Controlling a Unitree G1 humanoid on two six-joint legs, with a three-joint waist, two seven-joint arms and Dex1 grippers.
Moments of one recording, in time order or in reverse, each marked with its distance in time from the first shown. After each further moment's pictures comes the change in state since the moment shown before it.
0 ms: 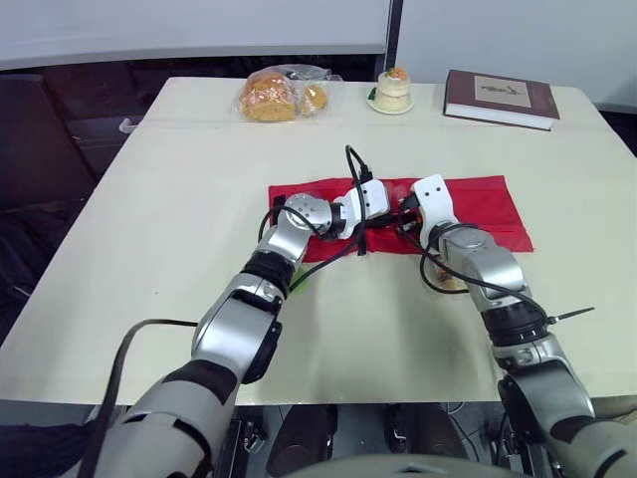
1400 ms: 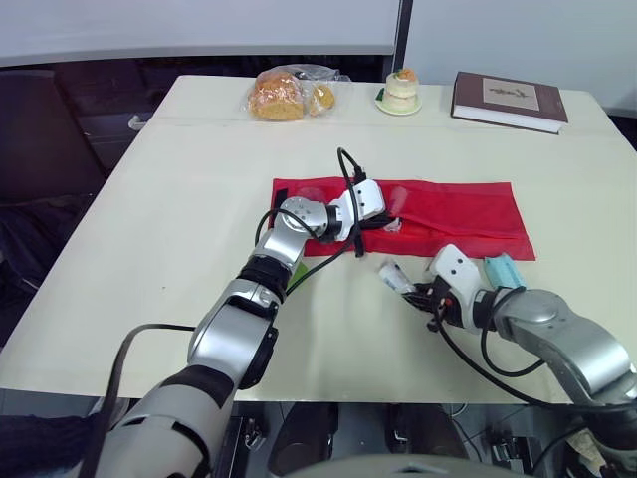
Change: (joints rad) left arm 0.044 0.022 0.002 -0.075 -0.036 0.074 0.009; right arm 0.427 -0.426 0.048 -0.754 0.282 0.281 0.358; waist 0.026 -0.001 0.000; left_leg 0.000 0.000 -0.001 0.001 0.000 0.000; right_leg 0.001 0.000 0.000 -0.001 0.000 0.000
